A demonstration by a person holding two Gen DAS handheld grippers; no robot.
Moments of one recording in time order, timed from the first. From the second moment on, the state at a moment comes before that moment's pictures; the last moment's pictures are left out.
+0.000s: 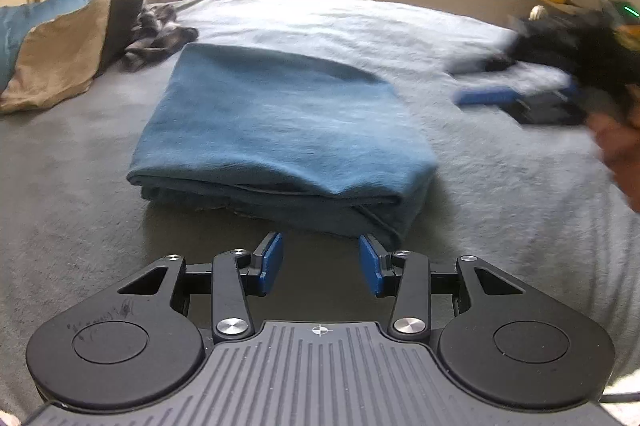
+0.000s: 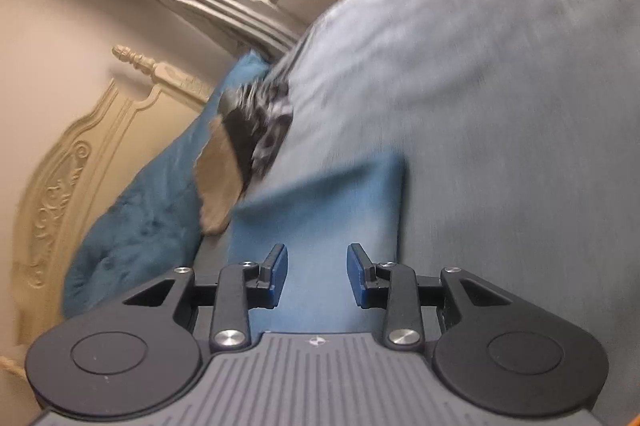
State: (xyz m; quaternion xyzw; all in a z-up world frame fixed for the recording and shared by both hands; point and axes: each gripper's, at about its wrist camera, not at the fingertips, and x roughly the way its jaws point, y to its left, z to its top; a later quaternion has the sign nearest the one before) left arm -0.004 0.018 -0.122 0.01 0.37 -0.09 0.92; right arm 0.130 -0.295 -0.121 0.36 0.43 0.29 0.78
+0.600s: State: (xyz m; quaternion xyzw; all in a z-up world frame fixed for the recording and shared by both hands) left arm 0.012 0.035 -0.115 -0.07 0.35 -0.07 0.93; right arm 0.049 -0.167 -0.130 0.01 0.36 0.32 0.88
